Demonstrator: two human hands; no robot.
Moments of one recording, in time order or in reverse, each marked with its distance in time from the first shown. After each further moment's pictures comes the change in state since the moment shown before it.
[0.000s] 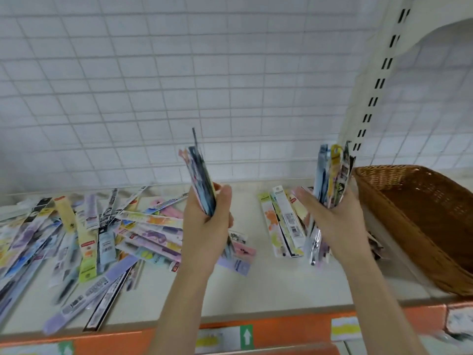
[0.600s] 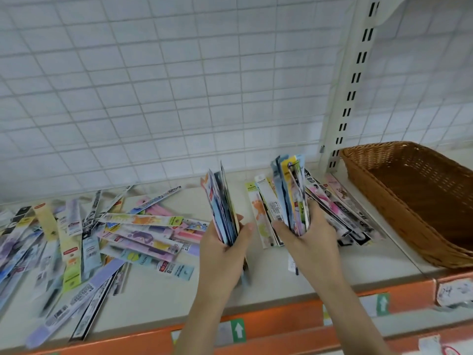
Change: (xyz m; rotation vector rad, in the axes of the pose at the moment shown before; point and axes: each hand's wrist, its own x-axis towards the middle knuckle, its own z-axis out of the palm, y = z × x) left_hand -0.037 -0.043 0.025 0.142 -0.129 -0.079; right_hand -0.042 0.035 0.013 -0.166 -0.076 0.021
